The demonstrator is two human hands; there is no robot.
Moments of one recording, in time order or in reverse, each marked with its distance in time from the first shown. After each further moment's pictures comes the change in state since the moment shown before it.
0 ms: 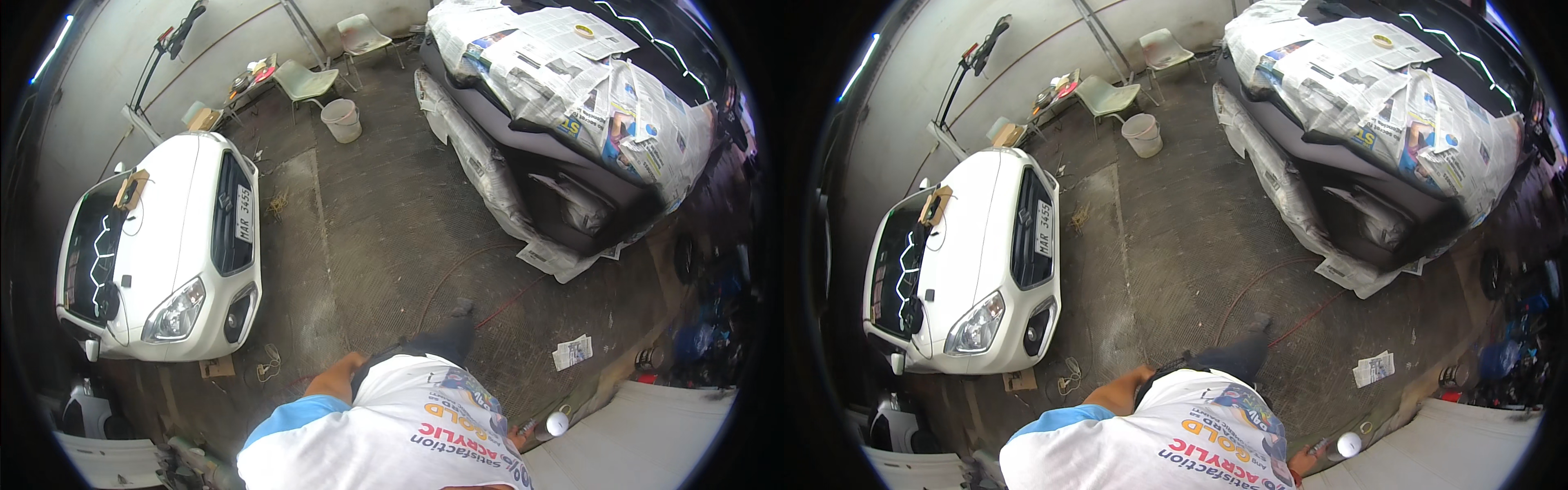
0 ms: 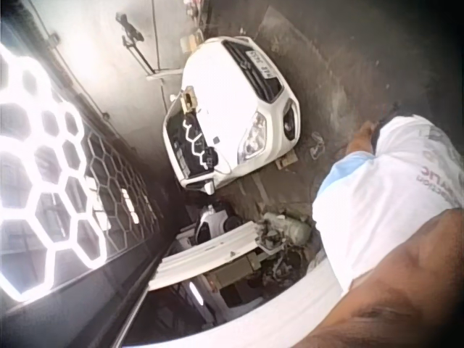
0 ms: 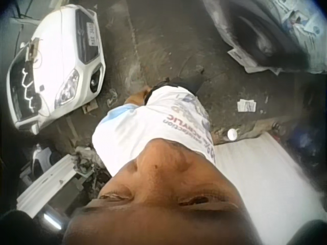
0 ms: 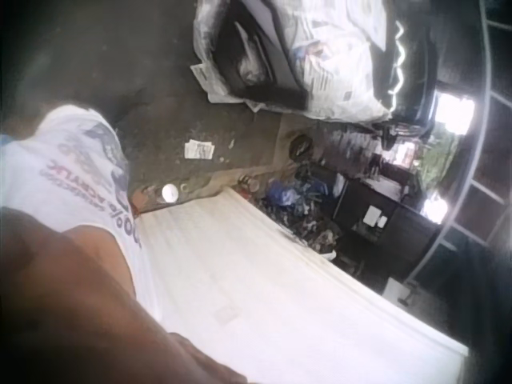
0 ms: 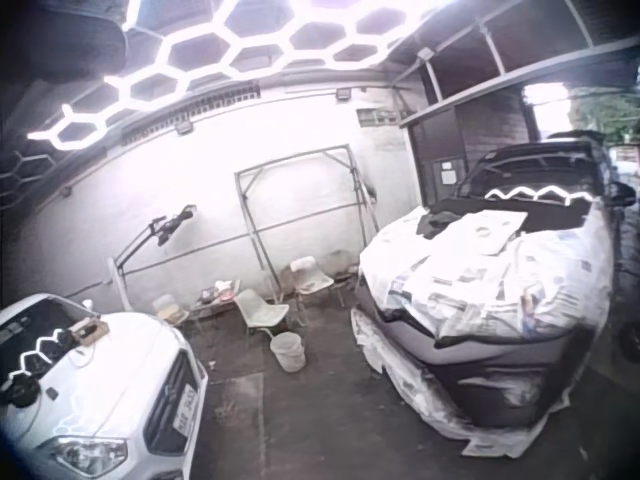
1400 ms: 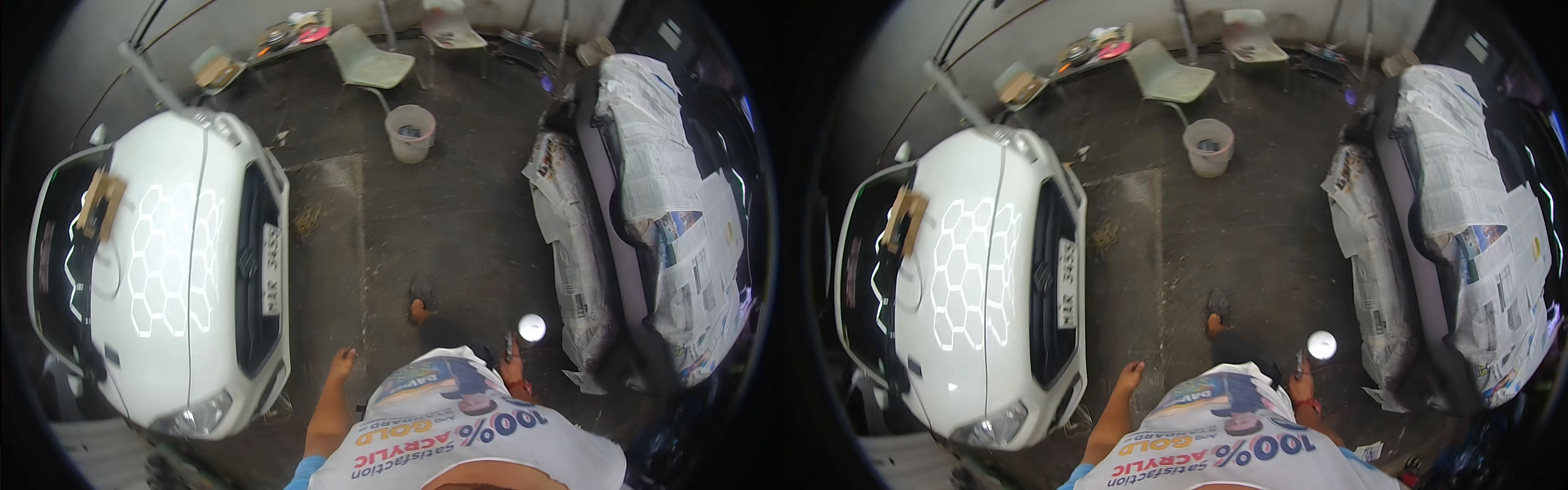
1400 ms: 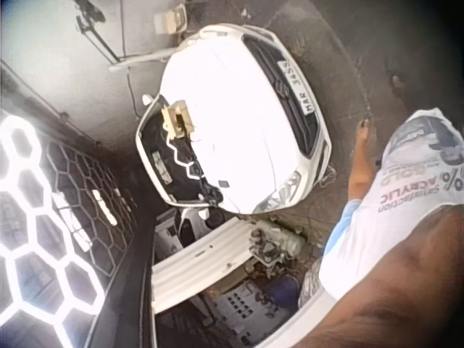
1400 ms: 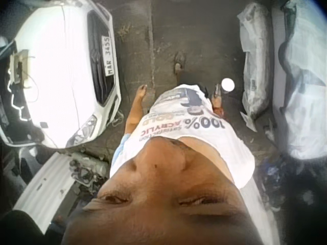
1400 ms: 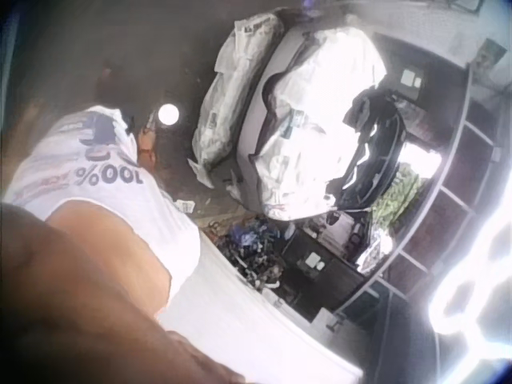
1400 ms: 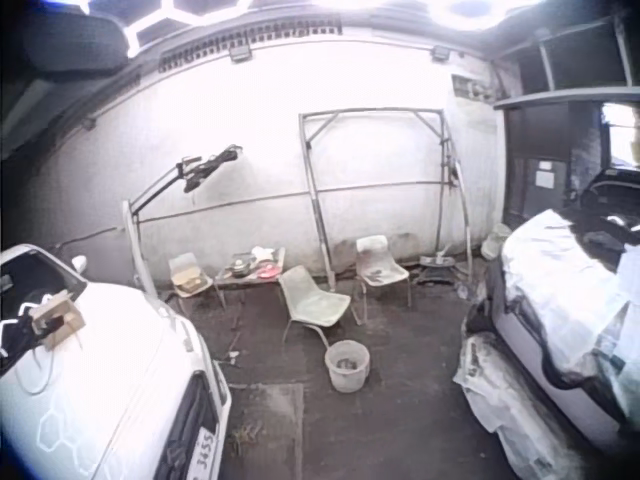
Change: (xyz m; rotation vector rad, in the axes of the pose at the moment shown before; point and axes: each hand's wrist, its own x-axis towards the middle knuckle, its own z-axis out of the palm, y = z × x) left_hand 0.137 -0.238 -0.521 -1.047 0.521 -0.378; right_hand 0.032 -0.724 0.611 -0.239 -0.635 -0.651
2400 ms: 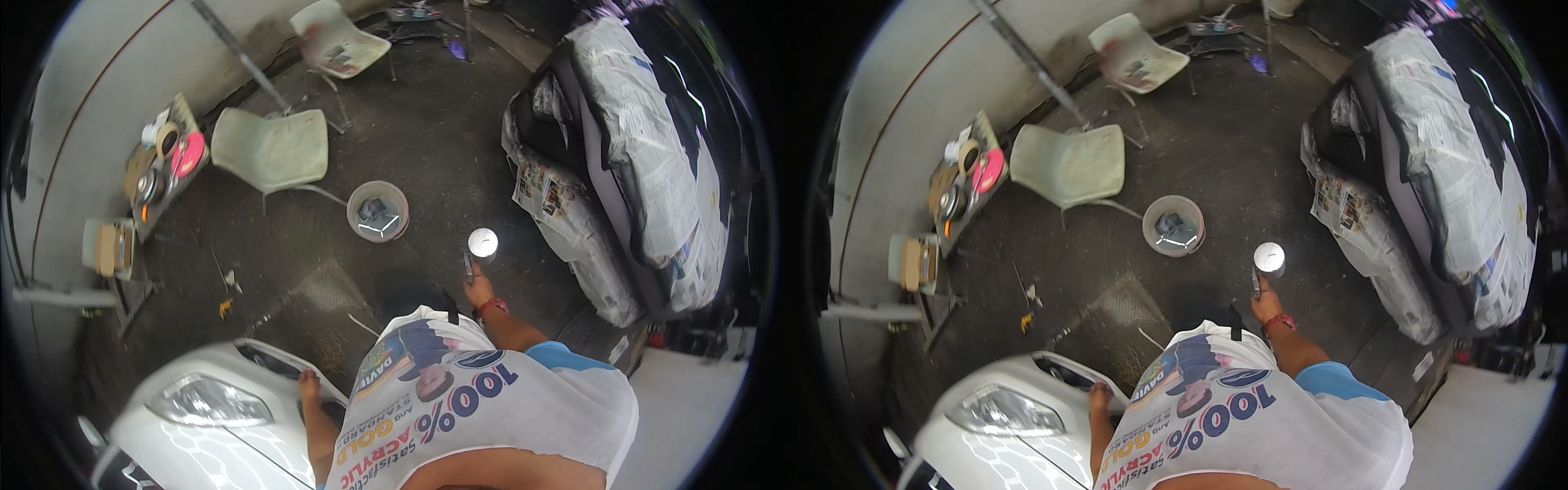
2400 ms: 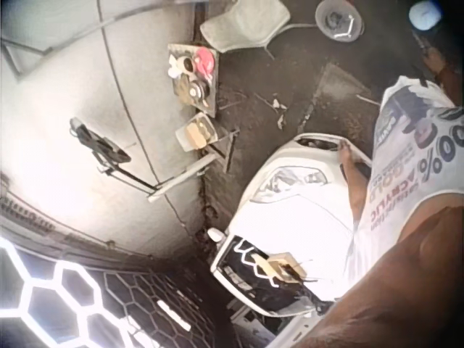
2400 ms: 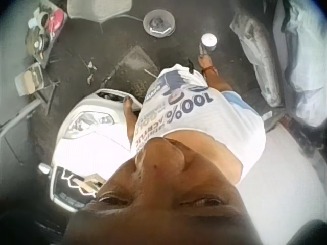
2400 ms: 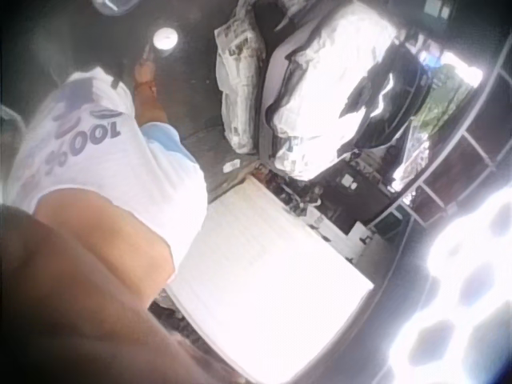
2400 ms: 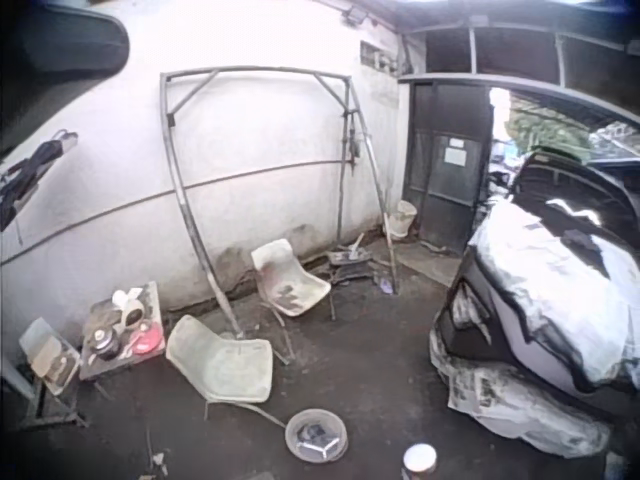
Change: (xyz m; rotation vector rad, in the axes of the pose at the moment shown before) left_hand 0.577 0.533 -0.377 -0.206 -0.080 -0.034; right_hand 0.606 -0.554 0.180 0.061 0.164 0.274
